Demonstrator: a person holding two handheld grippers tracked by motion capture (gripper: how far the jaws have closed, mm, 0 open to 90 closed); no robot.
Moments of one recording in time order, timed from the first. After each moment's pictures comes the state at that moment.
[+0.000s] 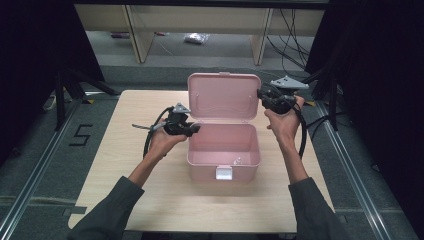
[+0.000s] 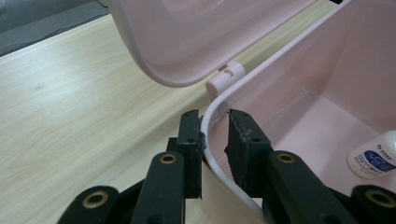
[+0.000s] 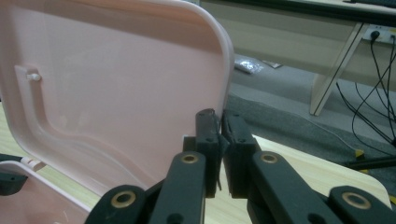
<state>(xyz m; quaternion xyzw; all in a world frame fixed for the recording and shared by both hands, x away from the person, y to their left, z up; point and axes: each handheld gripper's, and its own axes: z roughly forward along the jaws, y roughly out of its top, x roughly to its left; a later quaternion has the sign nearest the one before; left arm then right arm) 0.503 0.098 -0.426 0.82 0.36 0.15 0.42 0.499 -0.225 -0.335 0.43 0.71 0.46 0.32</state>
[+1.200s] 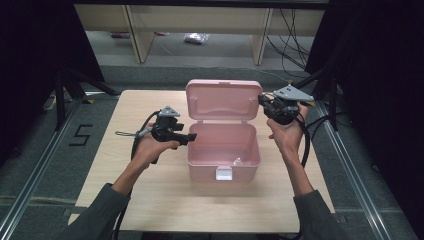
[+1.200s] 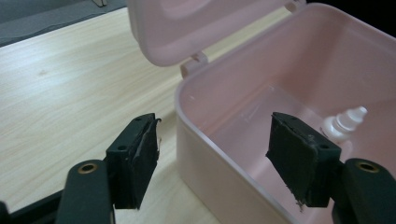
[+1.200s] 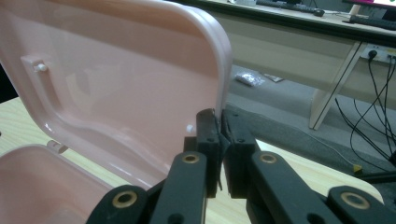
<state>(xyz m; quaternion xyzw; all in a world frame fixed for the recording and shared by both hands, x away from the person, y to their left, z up) 0.462 0.121 -0.402 0.81 0.37 0.12 0.43 0.468 -0.226 -0.338 0.40 0.71 0.48 0.34</state>
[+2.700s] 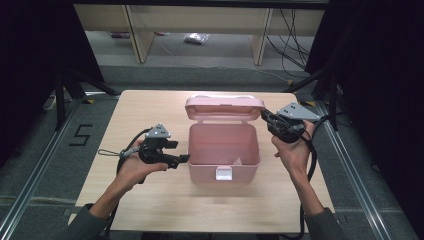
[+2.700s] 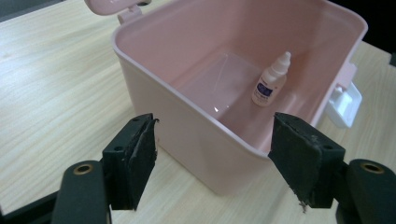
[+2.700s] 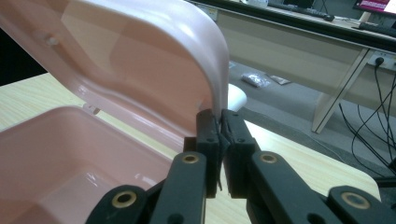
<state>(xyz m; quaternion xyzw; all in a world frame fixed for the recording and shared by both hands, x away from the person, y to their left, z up) 0.400 0.141 -0.402 0.83 0.32 0.10 0.44 0.422 -0.233 -0.349 0.37 0.72 0.47 0.34</state>
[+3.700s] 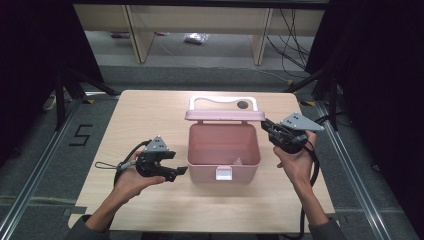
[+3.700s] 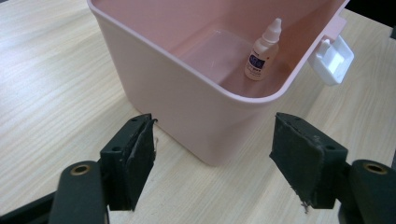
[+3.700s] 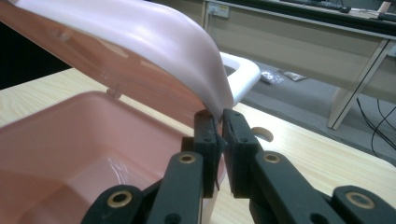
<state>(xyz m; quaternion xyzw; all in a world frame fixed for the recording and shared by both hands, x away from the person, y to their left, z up) 0.377 0.147 -0.419 0.84 0.31 0.11 0.43 0.403 -0.241 -0.363 0.36 0.73 0.49 0.32</state>
